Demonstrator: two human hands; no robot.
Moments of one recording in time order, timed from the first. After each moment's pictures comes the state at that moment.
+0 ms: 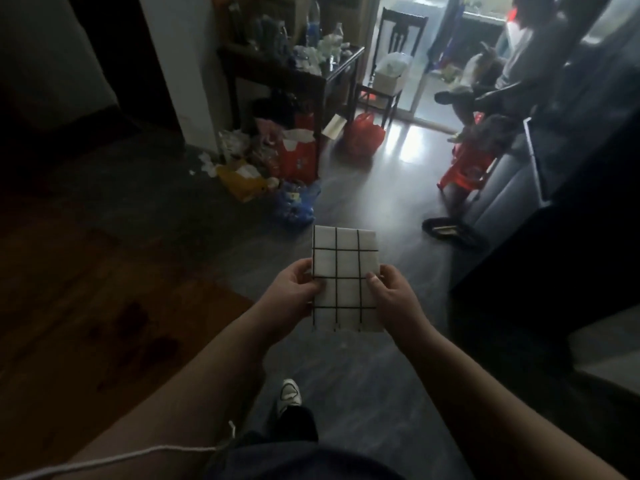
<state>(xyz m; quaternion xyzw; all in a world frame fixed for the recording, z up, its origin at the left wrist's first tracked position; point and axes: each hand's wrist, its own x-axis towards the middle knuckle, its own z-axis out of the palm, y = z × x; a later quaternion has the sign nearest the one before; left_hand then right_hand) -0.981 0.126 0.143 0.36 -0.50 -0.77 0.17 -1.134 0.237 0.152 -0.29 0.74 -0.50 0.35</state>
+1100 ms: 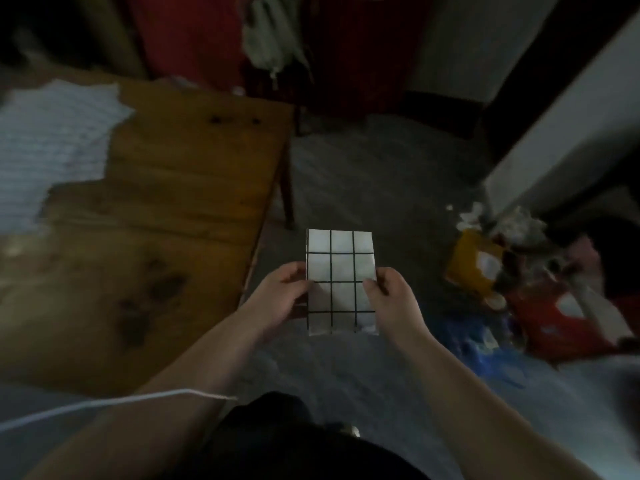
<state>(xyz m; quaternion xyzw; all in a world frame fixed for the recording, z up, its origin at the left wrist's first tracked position) -1.028 -0.232 0.111 0.66 -0.10 -0.52 0.53 -1.186 -0.359 0.113 -0.72 0.49 -0.11 0.48</state>
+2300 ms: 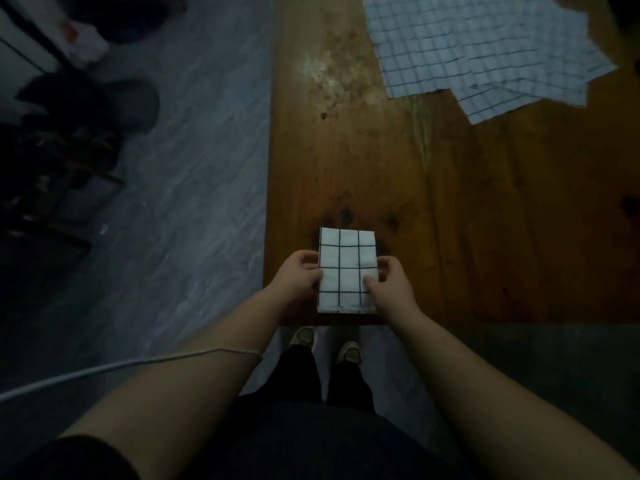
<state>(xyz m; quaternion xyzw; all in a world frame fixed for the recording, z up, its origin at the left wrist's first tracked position) -0.944 -0.074 -0.014 0.54 0.45 -0.16 0.69 -0.861 -0.245 -0.006 -0.81 0.05 0.37 0.44</state>
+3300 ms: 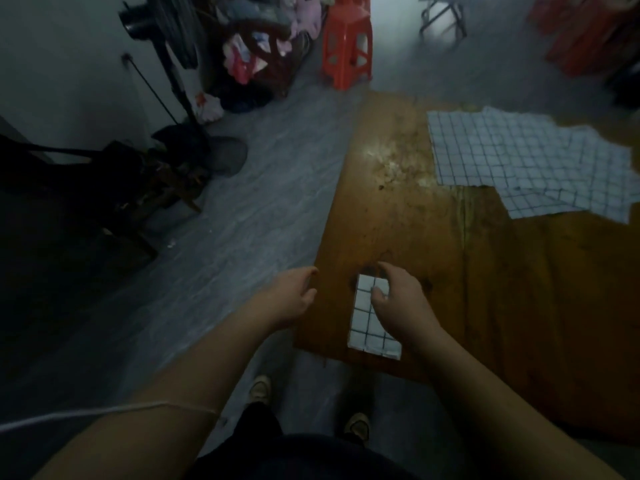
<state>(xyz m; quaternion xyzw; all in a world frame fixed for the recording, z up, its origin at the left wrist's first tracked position) -1.010 -0.041 0.099 0.87 0.35 -0.15 0.32 -0.867 -0.205 0.097 -0.88 -0.29 0.28 0.27</state>
